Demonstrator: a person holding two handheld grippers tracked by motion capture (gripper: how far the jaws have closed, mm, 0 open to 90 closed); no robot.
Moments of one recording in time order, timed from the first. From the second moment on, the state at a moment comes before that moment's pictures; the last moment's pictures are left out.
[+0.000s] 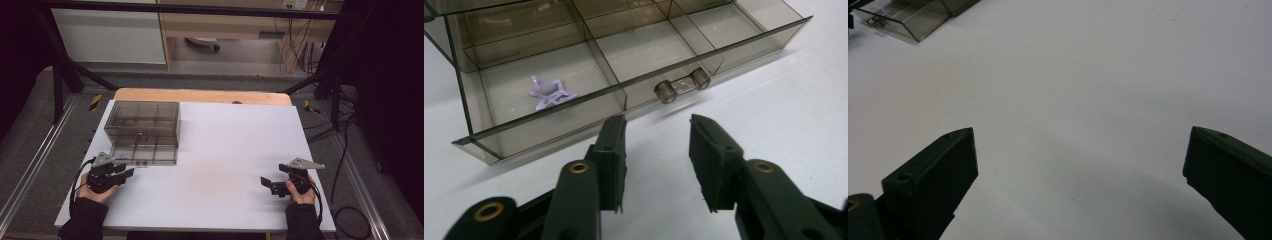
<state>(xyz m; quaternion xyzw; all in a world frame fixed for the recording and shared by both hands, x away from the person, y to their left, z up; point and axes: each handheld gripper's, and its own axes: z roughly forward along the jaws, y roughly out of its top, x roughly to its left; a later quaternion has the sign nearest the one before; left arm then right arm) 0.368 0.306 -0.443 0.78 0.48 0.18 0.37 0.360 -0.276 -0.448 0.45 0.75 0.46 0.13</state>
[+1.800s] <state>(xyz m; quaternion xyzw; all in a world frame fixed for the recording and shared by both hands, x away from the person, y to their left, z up) 0.386 0.305 -0.447 0.78 0.47 0.18 0.39 0.360 -0.276 -0.448 0.45 0.76 0.46 0.14</state>
